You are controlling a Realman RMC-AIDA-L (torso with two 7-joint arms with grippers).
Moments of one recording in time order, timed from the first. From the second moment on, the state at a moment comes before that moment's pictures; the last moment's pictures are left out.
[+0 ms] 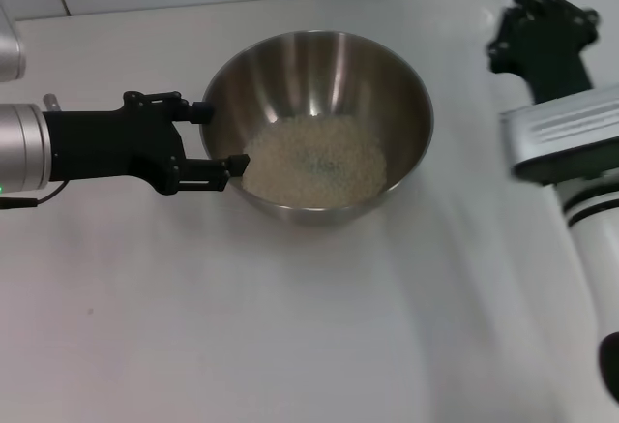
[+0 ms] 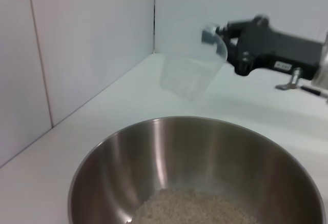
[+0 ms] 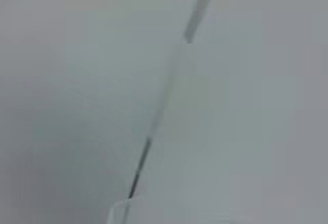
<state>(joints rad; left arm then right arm) -0.43 -2.07 1.24 1.11 1.90 1.31 -1.67 0.39 2.08 0.63 0.58 -1.79 -1.17 -0.71</state>
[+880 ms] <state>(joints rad) -0.44 -2.07 1.26 1.11 1.89 1.30 -1.66 0.62 2.08 0.59 0.11 -2.06 -0.74 0.18</state>
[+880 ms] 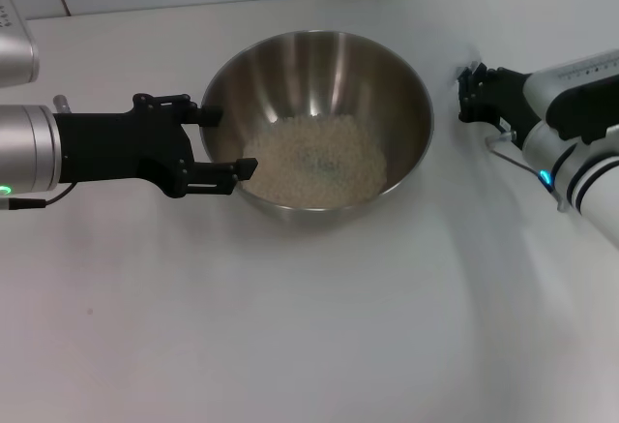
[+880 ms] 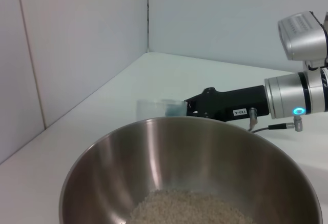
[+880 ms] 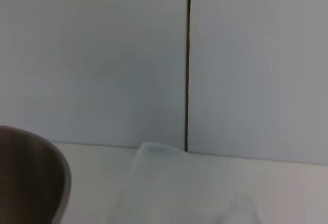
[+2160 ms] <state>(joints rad) -0.43 -2.07 1.26 1.11 1.89 1.30 -1.64 0.55 1.99 0.06 -0.61 -2.21 -1.86 1.04</state>
